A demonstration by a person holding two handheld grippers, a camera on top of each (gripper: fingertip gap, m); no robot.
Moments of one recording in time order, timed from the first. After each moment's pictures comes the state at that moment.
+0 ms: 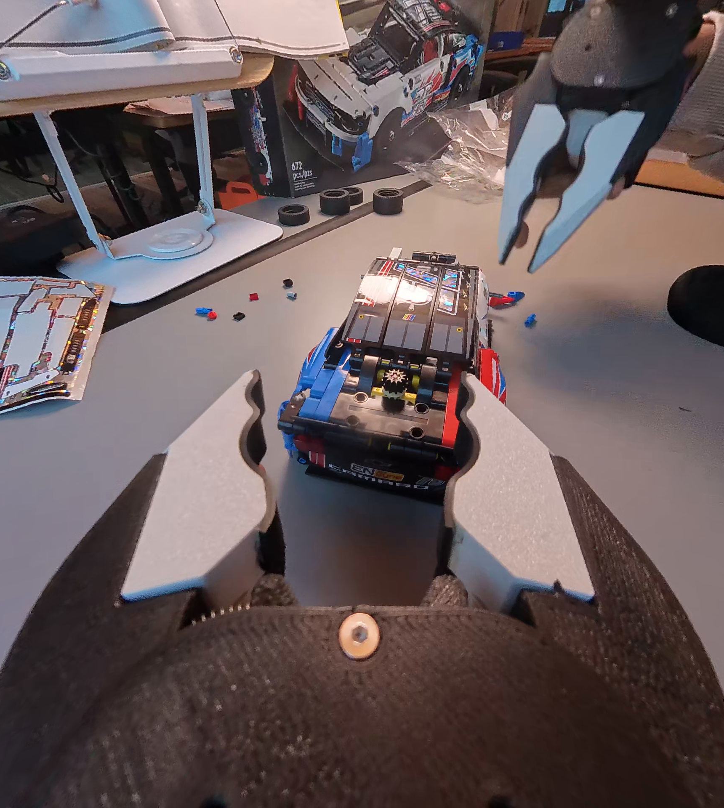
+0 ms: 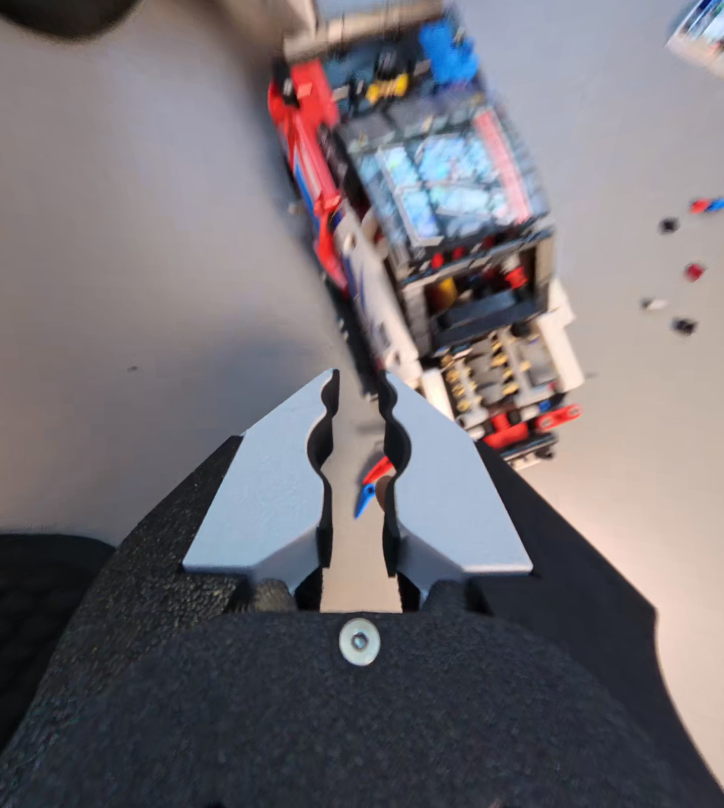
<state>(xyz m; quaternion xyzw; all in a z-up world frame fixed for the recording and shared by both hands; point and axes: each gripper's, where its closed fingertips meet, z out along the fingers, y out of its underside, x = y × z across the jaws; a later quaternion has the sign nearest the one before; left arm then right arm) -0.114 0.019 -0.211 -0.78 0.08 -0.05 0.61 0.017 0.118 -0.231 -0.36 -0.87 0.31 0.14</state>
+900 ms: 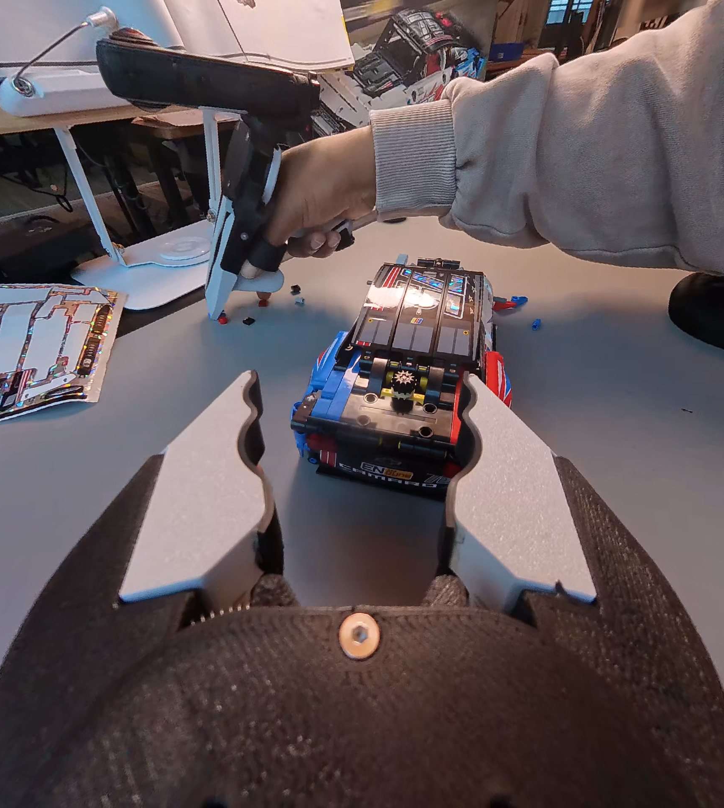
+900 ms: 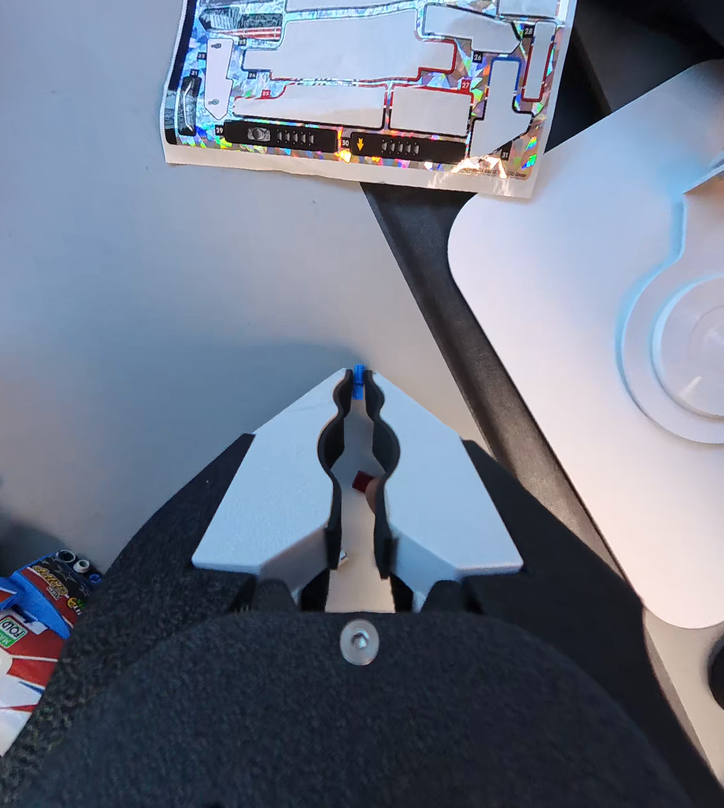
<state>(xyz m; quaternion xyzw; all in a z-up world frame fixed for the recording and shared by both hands) -0.121 0.016 -0.206 -0.78 0.08 -0.05 0.62 -0.237 0.208 -0.285 -0.60 -0.75 0.21 0.18</state>
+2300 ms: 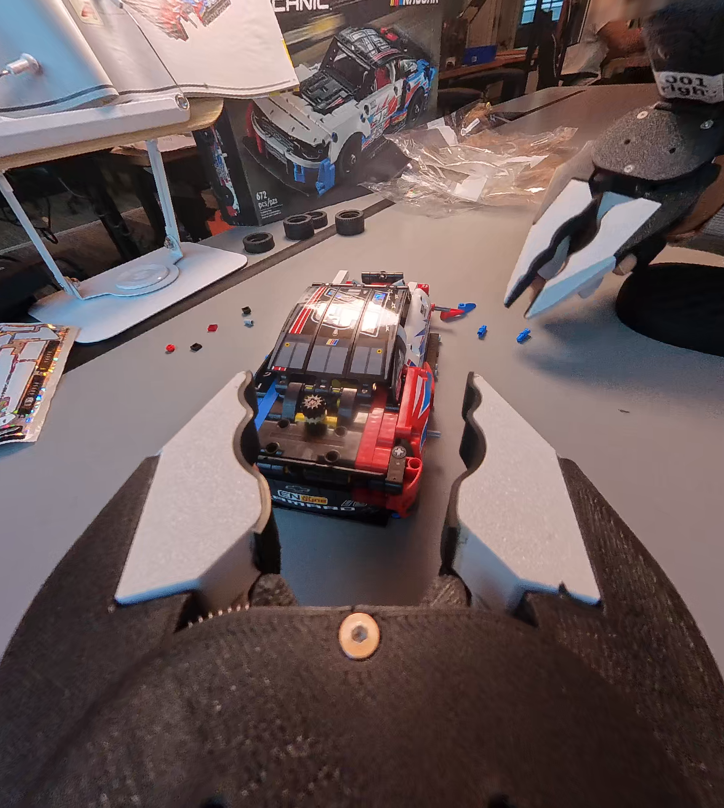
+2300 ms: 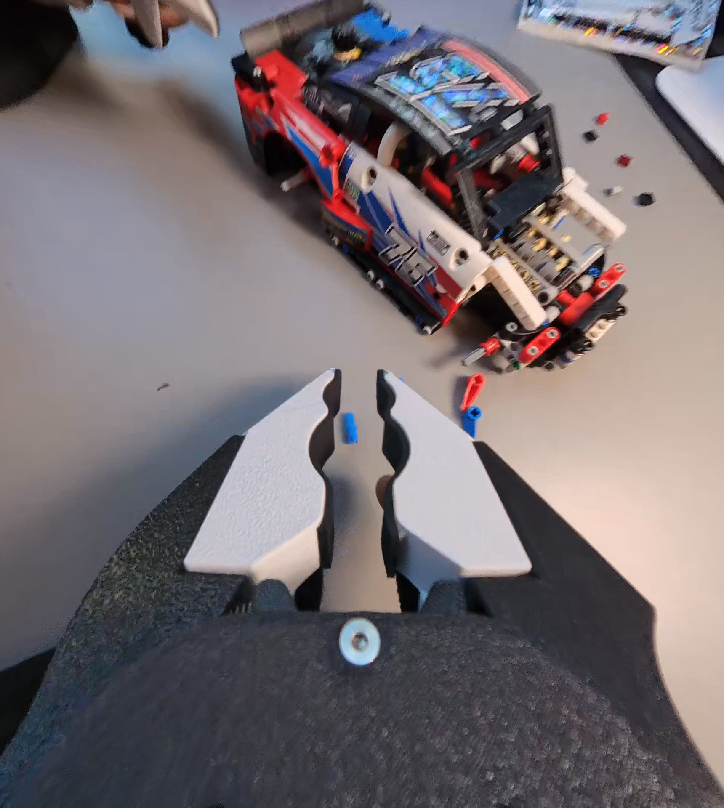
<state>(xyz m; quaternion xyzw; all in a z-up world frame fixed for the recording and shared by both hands) -0.070 0.016 -0.201 -0.77 0.11 -0.04 0.63 0.066 0.103 -0.254 -0.49 -0.76 0.34 0.28</state>
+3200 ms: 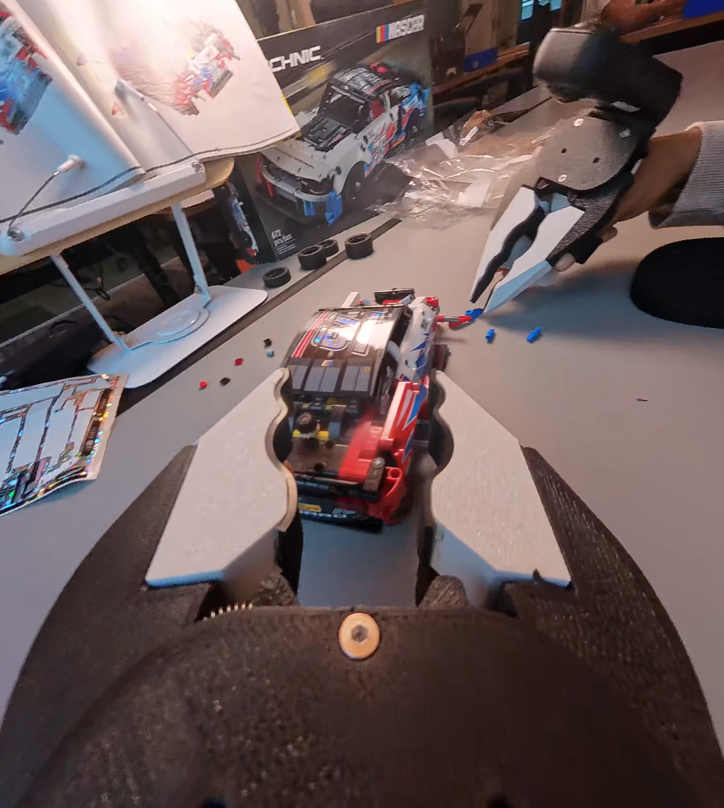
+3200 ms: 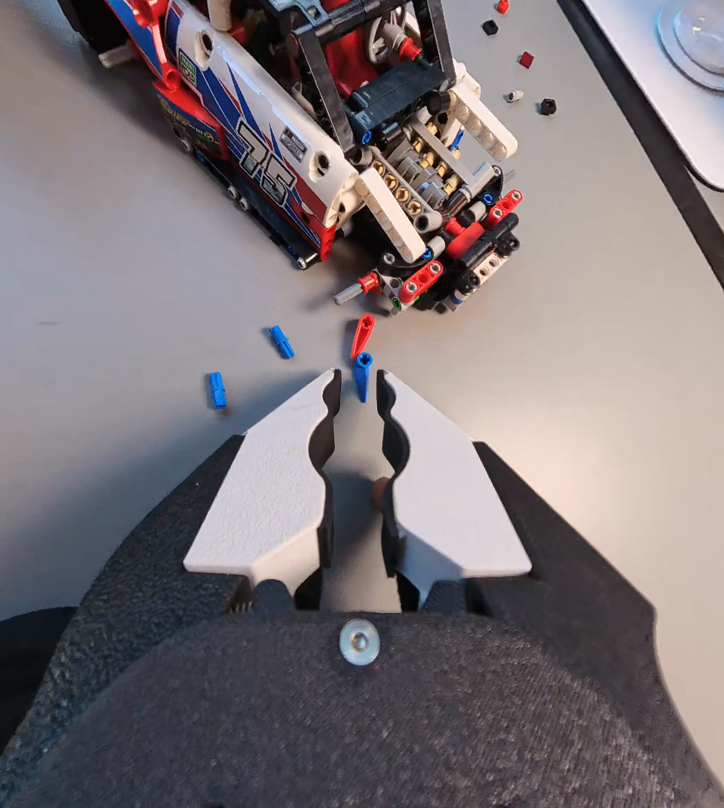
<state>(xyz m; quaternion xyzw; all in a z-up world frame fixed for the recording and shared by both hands) -0.067 0.010 -0.186 -0.75 0.15 0.02 0.65 0.060 0.165 -0.276 -0.53 -0.75 0.24 0.31</state>
